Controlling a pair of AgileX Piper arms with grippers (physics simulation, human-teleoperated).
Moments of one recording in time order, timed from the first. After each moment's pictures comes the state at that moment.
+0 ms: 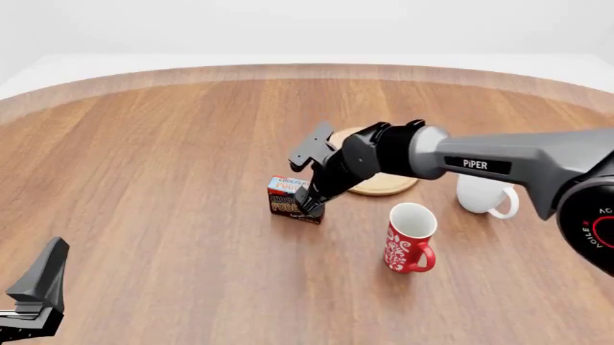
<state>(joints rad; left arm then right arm) 0.00 0.01 0.00 0.00 0.00 0.61 1.99 -1.38 0.44 -0.35</state>
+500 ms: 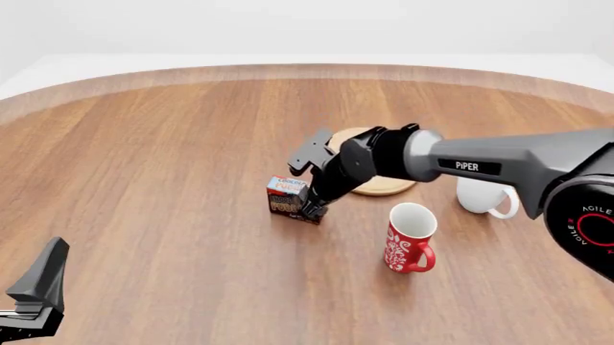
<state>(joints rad) 0.00 0.01 0.00 0.00 0.00 0.60 2.01 -1.38 0.44 -0.34</state>
